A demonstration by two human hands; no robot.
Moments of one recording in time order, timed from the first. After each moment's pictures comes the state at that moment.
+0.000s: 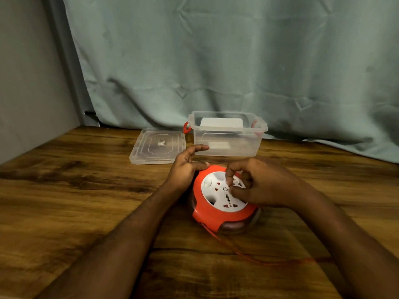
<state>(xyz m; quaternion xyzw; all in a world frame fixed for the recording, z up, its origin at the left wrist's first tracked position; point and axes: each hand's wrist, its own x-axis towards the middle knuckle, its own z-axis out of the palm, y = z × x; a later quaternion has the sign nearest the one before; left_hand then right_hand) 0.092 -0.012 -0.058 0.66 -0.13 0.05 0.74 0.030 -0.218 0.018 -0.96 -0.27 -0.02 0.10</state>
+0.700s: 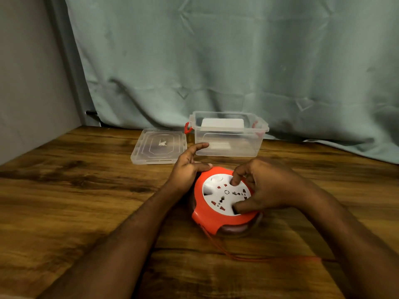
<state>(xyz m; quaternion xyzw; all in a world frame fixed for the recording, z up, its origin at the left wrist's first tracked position) 0.092 -0.011 -0.058 0.67 -0.14 0.05 0.73 0.030 -0.222 0.017 -0.97 -0.25 -0.02 0.05</state>
